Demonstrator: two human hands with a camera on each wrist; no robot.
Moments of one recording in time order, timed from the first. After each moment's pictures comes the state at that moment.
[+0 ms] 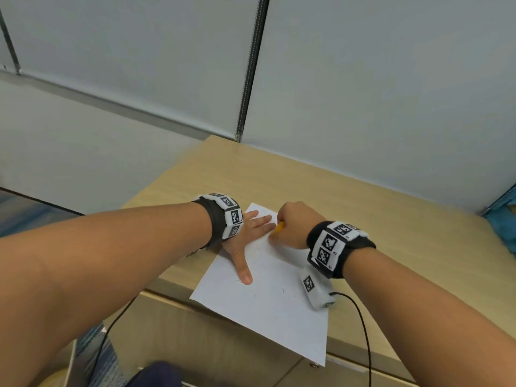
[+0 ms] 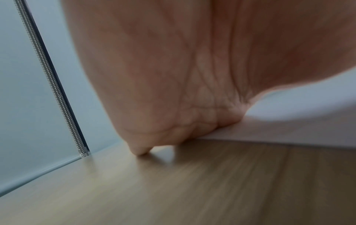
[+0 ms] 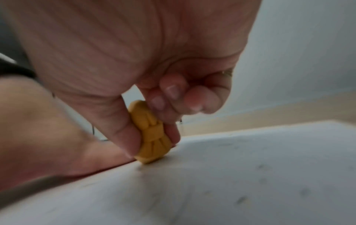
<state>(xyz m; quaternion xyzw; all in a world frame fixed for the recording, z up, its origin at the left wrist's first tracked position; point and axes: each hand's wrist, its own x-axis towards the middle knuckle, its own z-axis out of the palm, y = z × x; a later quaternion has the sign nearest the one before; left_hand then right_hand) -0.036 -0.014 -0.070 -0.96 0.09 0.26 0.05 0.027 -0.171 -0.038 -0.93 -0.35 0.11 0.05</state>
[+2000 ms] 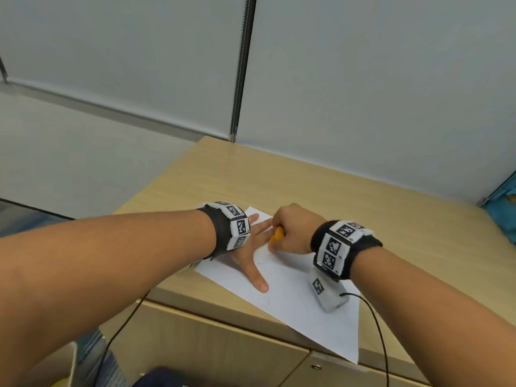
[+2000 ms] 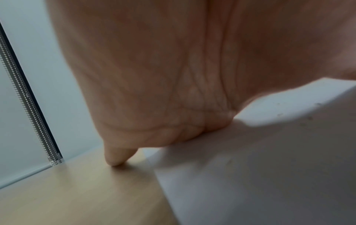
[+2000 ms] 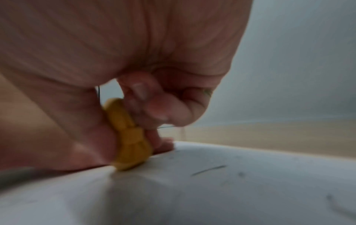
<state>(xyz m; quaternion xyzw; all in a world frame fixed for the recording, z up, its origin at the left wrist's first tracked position) -0.030 -0.035 -0.073 -0.96 0.08 0.28 0.04 0.026 -0.182 -0.035 -0.89 -0.44 0.11 0.02</state>
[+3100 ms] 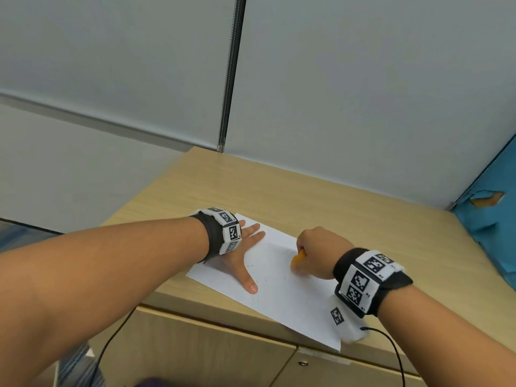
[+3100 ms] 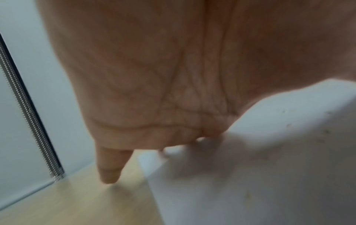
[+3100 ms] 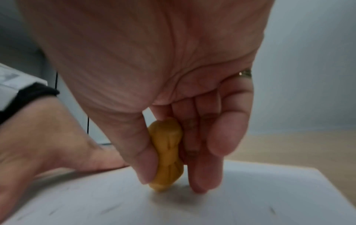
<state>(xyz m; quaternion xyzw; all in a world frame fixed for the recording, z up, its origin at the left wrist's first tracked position) -0.036 -0.039 -0.068 -0.96 0.03 0.27 0.05 0.007 -0.248 -0.029 -0.95 -0.28 0.10 -0.05</state>
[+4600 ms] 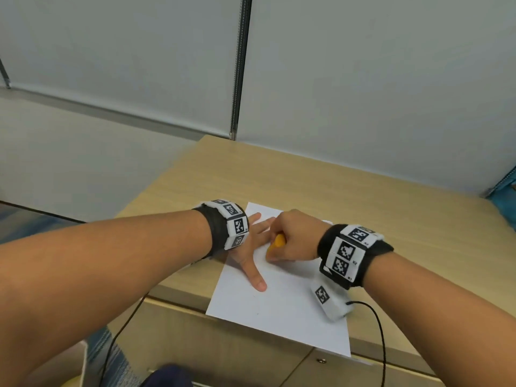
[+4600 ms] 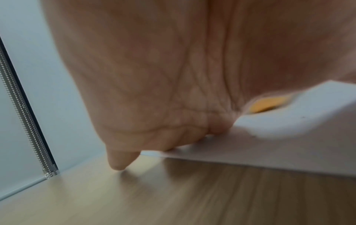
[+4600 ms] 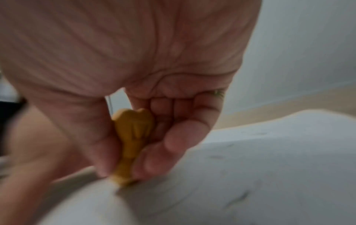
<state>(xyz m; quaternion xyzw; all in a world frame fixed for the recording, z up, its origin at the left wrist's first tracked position) -0.037 -0.038 -0.067 -0.95 0.08 0.30 0.06 0.012 -0.189 -0.038 -0.88 -0.45 0.15 0.03</state>
